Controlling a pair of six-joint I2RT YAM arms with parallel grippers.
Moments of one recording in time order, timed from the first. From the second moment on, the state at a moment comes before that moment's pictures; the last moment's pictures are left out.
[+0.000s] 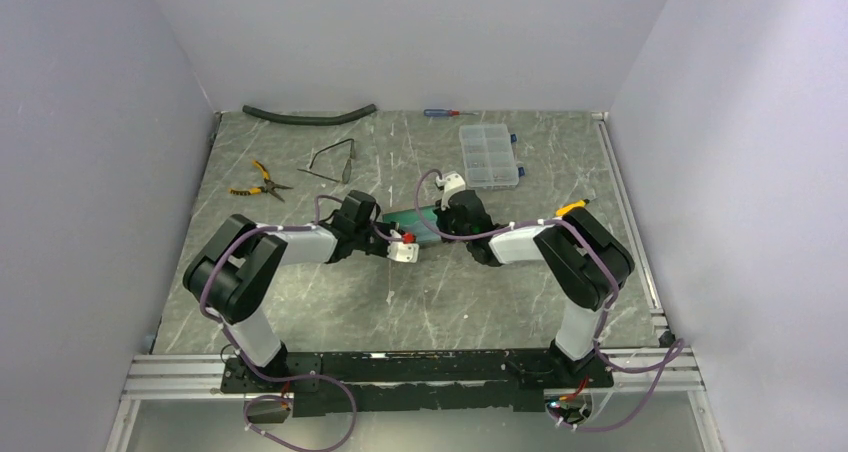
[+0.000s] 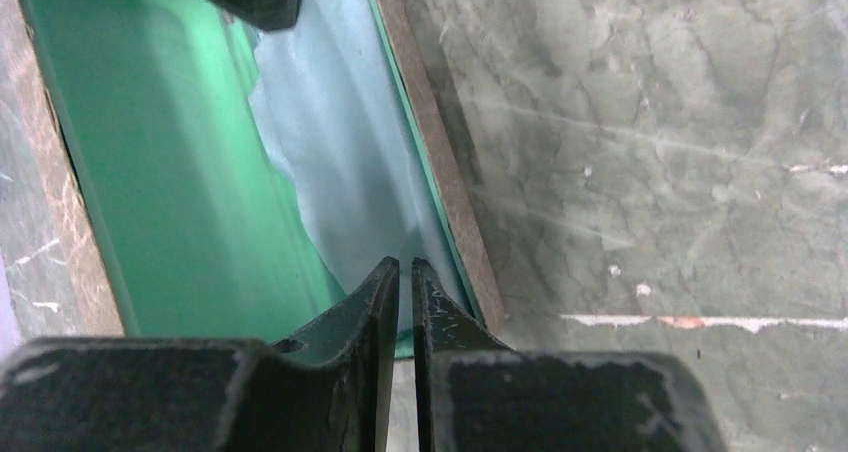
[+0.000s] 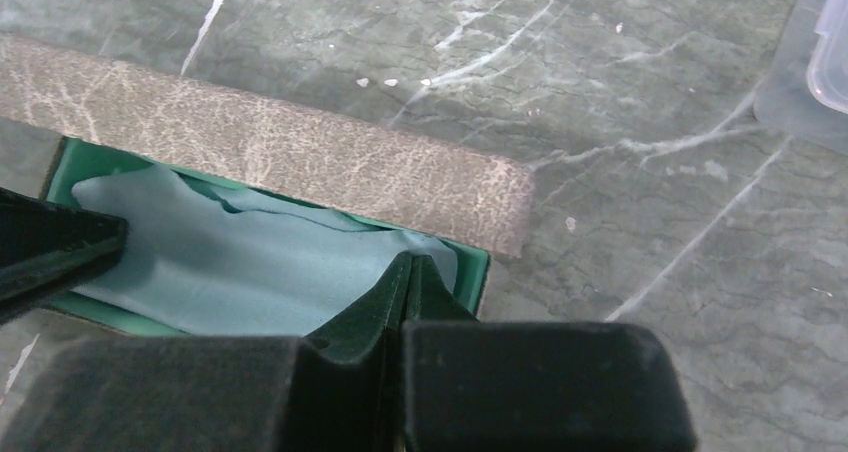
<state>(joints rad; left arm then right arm) -0.56 1.70 0.75 0.17 0.48 1.19 0.64 1.80 0.76 0.46 0.08 0.16</state>
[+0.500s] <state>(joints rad) -0.53 1.65 0.76 0.08 0.48 1.12 0.65 1.75 0.81 0.34 0.06 0.07</state>
